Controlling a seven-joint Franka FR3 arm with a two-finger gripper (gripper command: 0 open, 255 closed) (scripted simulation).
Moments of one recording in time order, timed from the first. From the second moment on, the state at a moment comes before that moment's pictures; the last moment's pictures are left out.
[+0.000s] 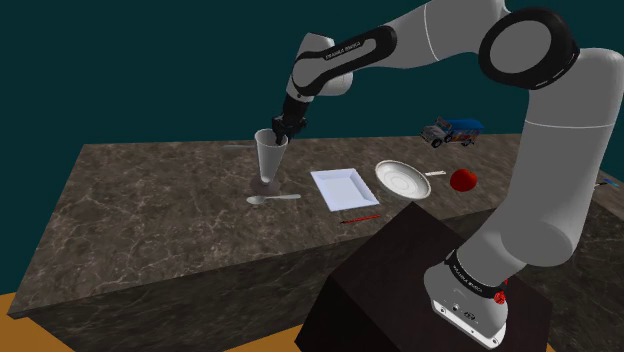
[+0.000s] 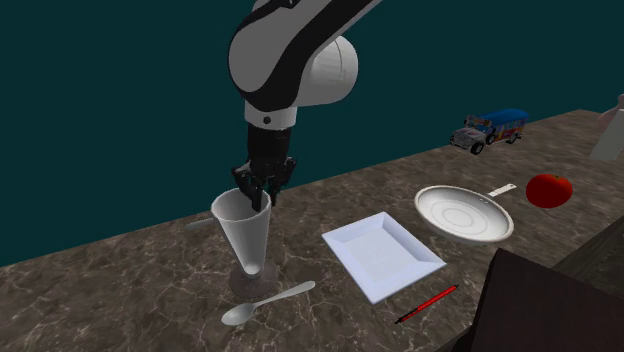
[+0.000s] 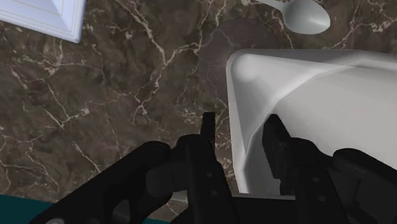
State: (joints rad) arm 0.04 0.45 0.09 -1.82 0.16 2.34 0.09
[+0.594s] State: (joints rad) arm 0.04 0.44 0.09 -1.82 0.16 2.34 0.09
